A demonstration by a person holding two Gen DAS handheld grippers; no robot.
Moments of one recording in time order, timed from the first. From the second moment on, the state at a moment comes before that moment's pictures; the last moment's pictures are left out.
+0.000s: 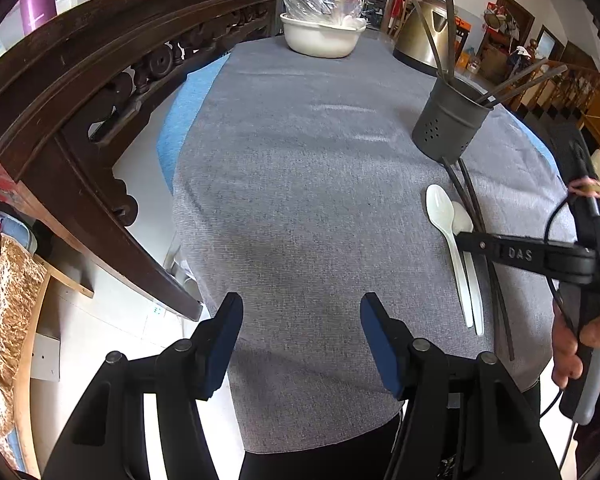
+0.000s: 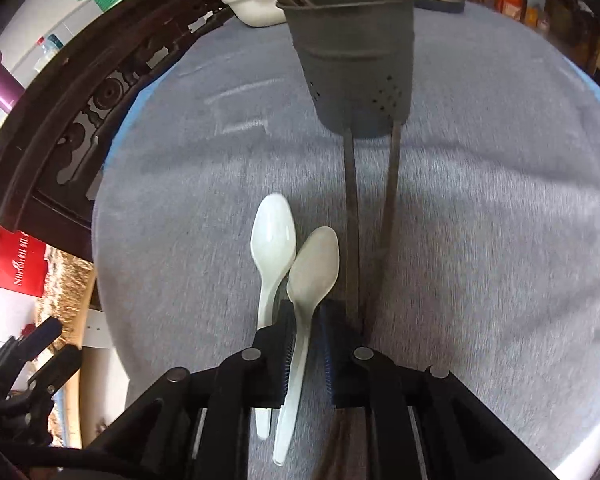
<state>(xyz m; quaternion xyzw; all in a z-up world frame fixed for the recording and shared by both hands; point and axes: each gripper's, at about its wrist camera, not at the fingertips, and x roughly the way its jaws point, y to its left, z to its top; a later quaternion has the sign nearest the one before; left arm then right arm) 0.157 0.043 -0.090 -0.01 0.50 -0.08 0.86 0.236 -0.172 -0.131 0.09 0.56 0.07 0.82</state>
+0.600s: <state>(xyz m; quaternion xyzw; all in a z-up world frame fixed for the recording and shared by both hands) 0.177 0.012 -0.077 0.02 0.50 -0.10 0.86 0.232 -0.198 -0.111 0.12 0.49 0.10 0.86</state>
